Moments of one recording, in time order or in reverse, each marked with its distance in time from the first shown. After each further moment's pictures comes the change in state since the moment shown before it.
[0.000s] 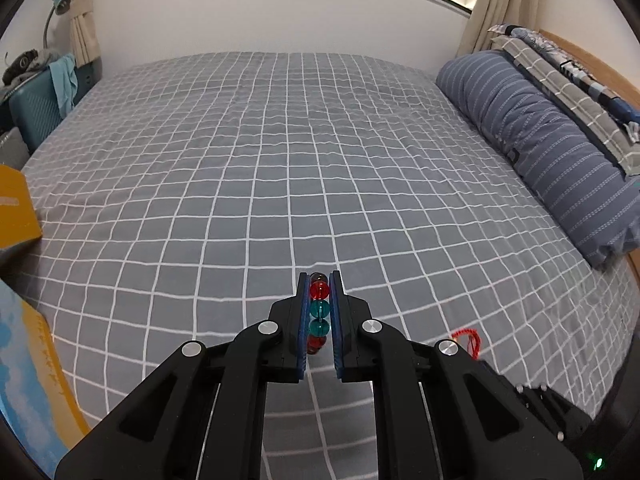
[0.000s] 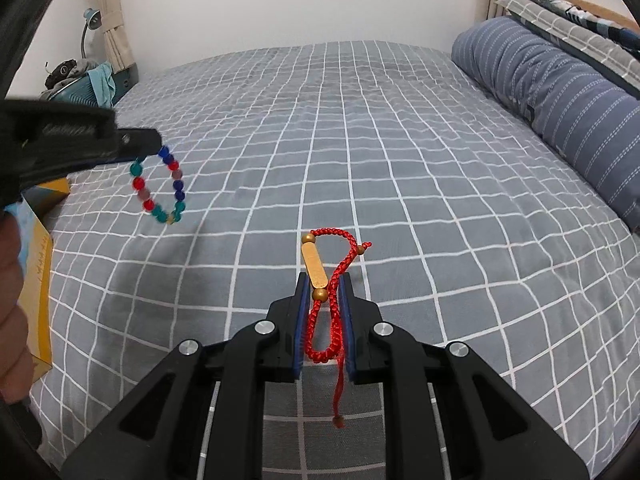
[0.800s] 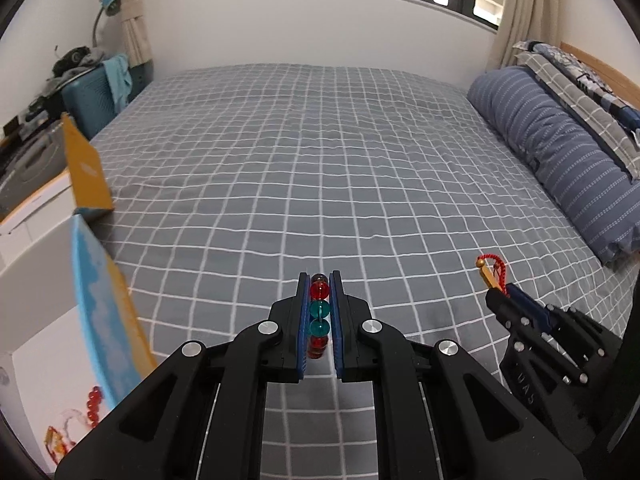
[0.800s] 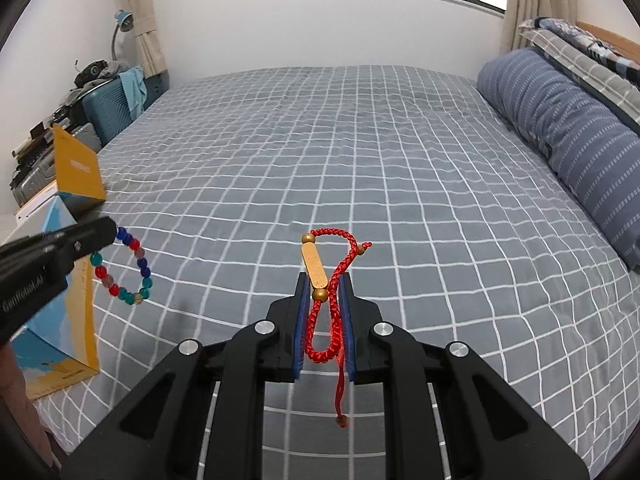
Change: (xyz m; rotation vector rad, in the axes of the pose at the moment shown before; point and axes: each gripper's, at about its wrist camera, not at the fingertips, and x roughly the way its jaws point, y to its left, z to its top) left arm -0.084 0.034 -0.040 -0.051 -0.038 0.139; right arm -0.047 0.036 0.029 -0.069 -0.044 0.071
